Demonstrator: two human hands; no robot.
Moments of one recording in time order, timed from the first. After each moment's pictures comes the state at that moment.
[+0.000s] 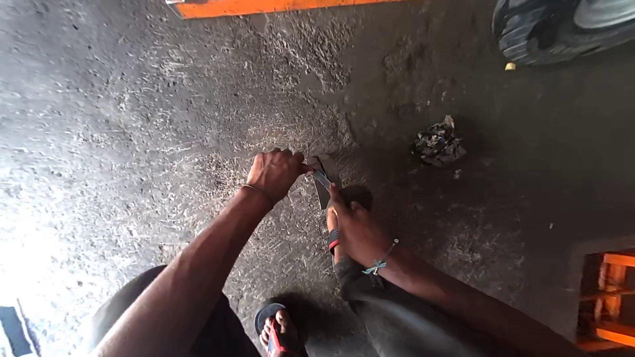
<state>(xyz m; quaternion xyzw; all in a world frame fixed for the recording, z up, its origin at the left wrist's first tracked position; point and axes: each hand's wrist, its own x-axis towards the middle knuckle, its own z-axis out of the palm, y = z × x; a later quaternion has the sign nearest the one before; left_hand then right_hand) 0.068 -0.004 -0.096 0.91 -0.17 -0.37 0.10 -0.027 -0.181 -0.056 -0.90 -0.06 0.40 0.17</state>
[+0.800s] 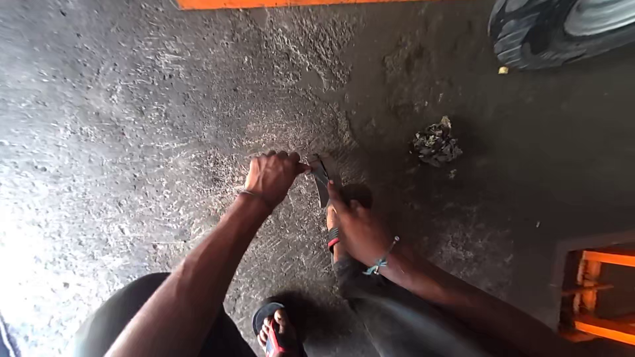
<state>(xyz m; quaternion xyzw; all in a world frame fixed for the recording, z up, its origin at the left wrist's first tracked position) 0.055 0.000 -0.101 0.92 -0.12 -0.34 0.13 -0.021 -0.175 -0.050 -0.90 -0.07 0.41 0.14</state>
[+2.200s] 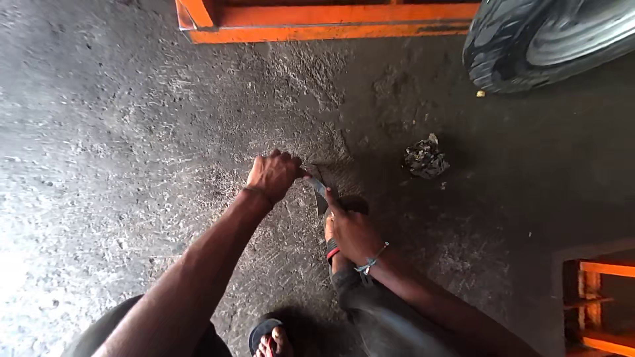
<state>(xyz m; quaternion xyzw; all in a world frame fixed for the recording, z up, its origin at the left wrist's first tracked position) 0.070 0.003 -0.098 0.93 -0.15 -0.32 0.12 -0.024 -0.178 -0.069 -0.92 -0.05 0.35 0.14</state>
